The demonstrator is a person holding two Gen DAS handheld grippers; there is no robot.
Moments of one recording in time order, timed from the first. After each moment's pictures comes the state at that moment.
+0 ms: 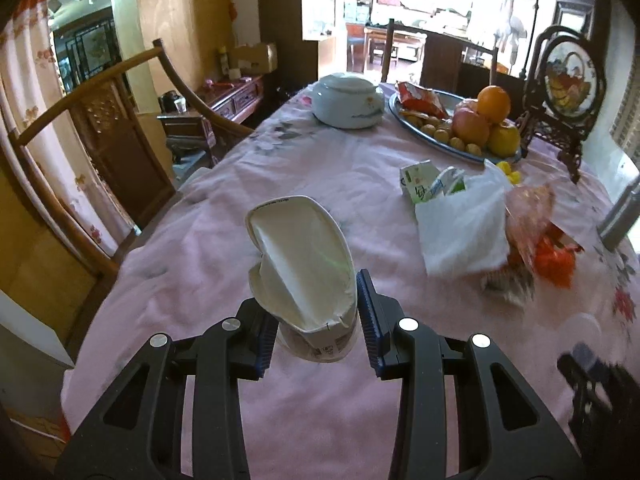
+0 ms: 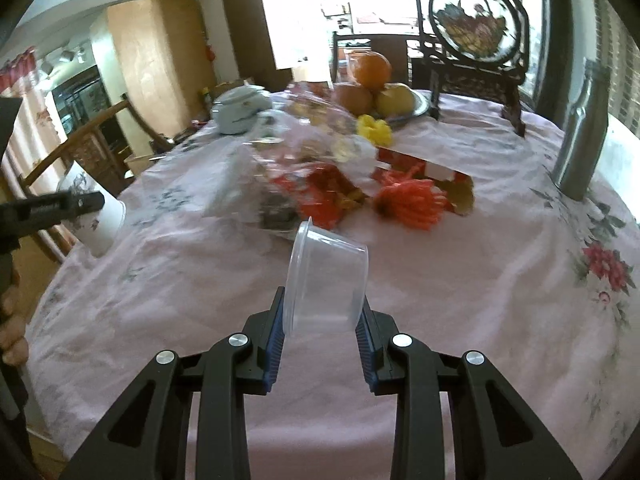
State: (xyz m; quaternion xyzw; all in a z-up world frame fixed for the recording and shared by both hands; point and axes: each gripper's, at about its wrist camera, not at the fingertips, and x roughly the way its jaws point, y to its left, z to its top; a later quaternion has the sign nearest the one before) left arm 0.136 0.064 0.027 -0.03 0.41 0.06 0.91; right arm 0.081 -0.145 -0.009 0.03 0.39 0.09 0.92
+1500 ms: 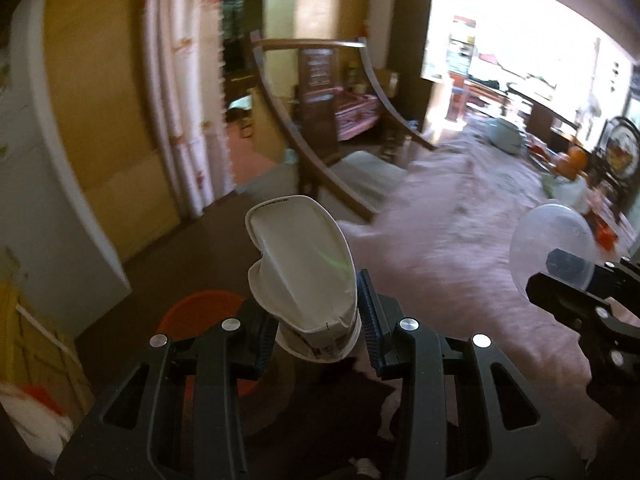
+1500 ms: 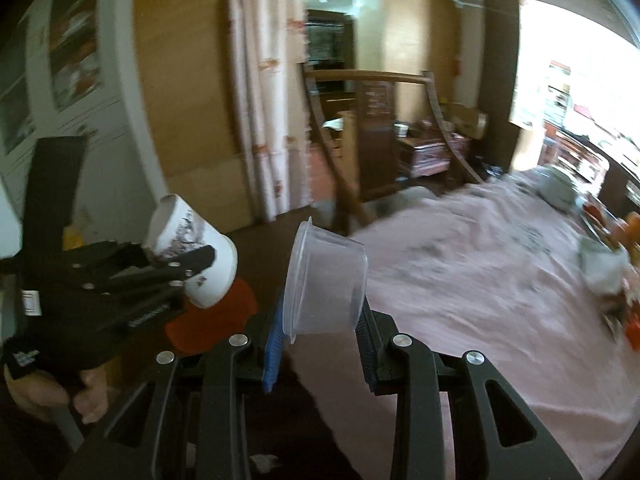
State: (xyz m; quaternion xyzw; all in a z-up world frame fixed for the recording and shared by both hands) left arm -0.204 0.306 0.014 -0.12 0.34 0.23 0.90; right arm -0.151 0.205 0.059 -0.15 0.32 0.42 0.84
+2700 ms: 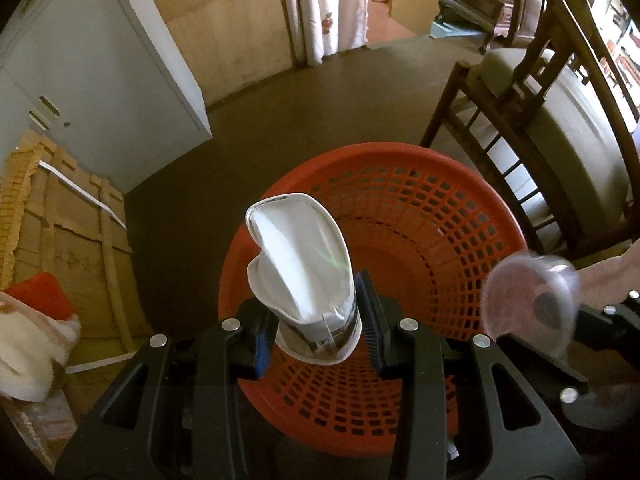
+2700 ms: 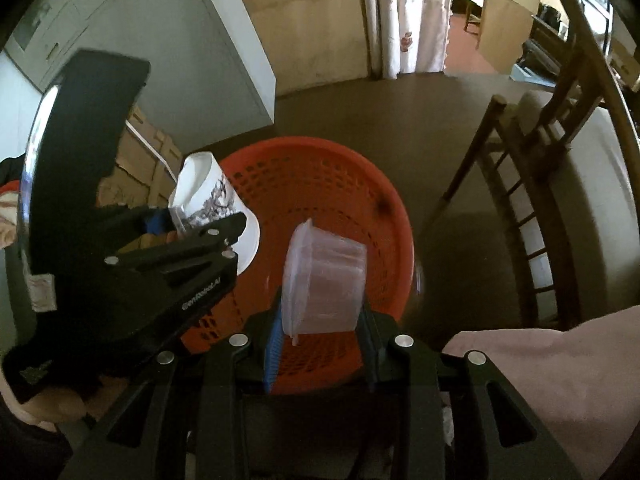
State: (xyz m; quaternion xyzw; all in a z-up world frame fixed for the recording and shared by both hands) left arm -0.215 0.516 -0.221 -0.24 0.53 0.38 0.72; right arm -0.148 0.475 -0.194 -0.29 0.52 0.53 0.61
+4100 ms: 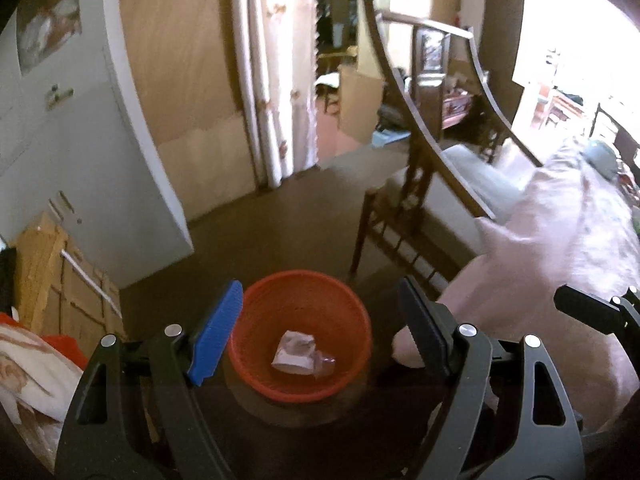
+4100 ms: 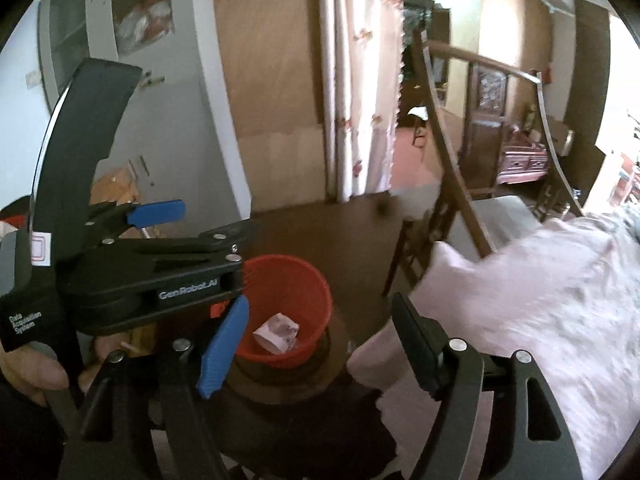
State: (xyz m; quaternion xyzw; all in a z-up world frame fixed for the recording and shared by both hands) left arm -0.231 0.380 -0.009 -0.14 0.36 0.36 0.85; right arm -0.160 0.297 0.009 -0.19 0.33 0.53 0.76
